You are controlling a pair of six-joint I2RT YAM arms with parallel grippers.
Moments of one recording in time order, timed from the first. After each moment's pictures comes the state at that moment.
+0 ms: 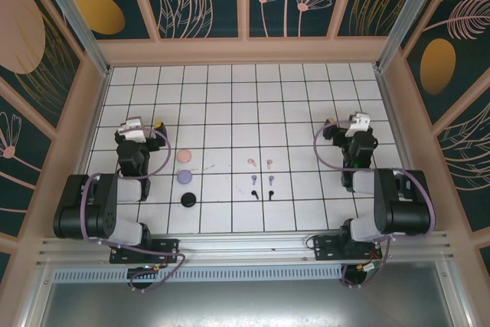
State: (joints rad) left arm 0.02 1.43 0.25 1.07 -0.09 -0.09; right arm -0.04 1.41 0.33 0.87 0.01 0.13
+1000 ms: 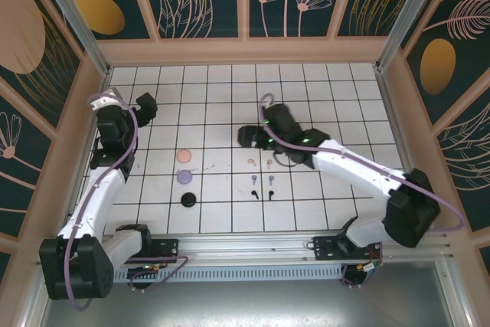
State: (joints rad) left arm 0.02 1.07 0.71 0.05 -0.07 -0.53; right arm 0.86 1.45 1.08 -0.40 0.05 0.68
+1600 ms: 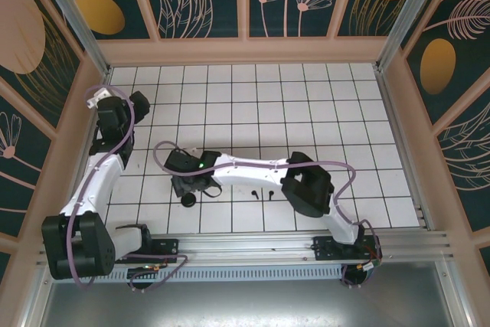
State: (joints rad) left arm 0.08 1.20 0.80 -0.02 -0.18 -0.56; right arm 1.27 2.17 1.78 -0.77 0.18 0.76
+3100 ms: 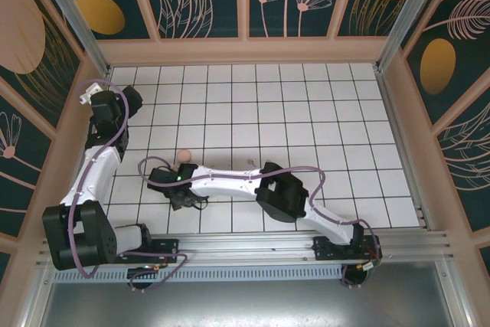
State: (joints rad) left arm 0.12 1.26 0.85 -0.01 -0.18 -0.56; right arm 1.34 2.41 2.05 -0.98 0.18 0.87
